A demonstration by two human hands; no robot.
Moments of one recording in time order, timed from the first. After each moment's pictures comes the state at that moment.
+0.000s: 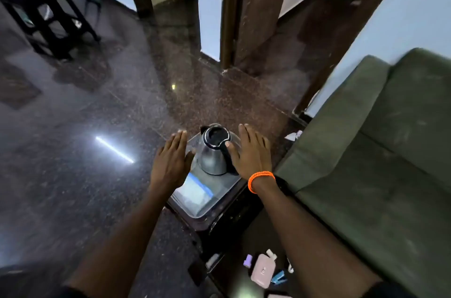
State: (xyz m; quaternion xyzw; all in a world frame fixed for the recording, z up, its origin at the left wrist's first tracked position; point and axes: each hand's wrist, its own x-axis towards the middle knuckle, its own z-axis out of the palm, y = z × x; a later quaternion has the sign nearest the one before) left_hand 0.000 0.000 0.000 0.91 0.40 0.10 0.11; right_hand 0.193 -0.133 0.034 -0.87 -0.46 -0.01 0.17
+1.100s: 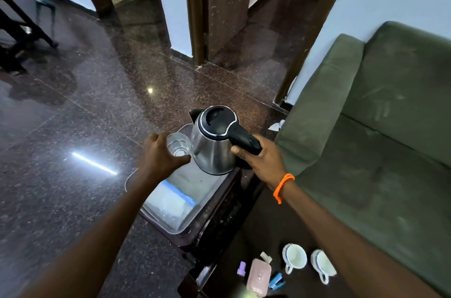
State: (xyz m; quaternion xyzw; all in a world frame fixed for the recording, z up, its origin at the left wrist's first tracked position) left_hand 0.068 0.021 -0.020 0.85 0.43 0.13 0.26; right_hand 0.254 -0.192 0.022 -0.75 -0.31 0.23 0.54
